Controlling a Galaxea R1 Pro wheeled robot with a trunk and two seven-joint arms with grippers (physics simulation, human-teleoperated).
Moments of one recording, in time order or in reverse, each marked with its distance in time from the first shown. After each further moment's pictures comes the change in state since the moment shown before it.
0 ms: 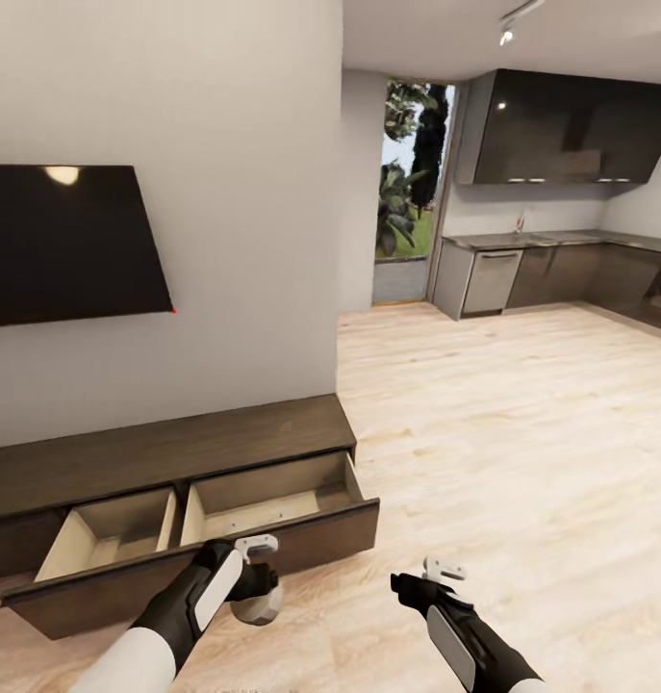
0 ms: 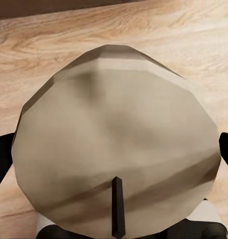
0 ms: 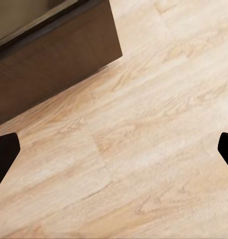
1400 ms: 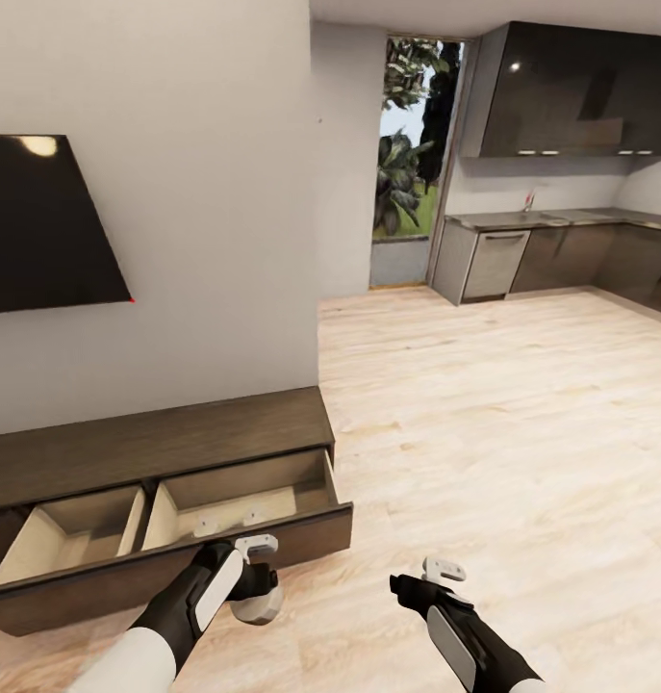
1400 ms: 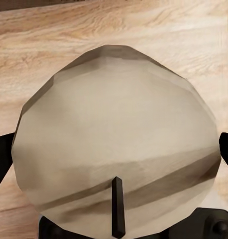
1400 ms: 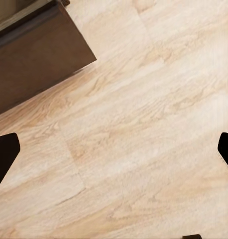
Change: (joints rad) left arm 0.000 -0.001 -0.002 -0.001 -0.009 -0.001 0.000; right arm 0.000 0.000 -0.001 0.001 -0.004 0.011 0.008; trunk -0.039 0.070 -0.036
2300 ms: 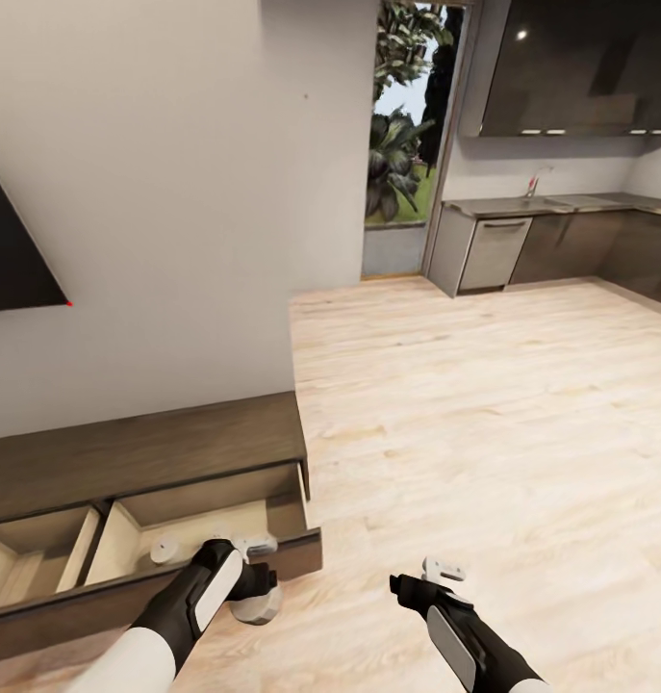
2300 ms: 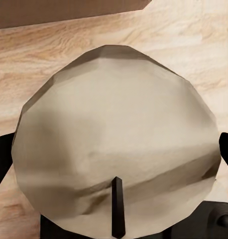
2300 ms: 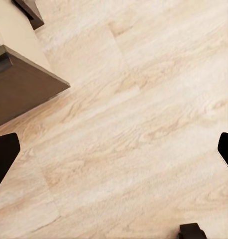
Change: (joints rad) left arm 0.000 0.001 0.000 0.000 -0.005 0.000 0.000; right arm 0.000 0.000 0.001 0.000 0.001 0.000 0.001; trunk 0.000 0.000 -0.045
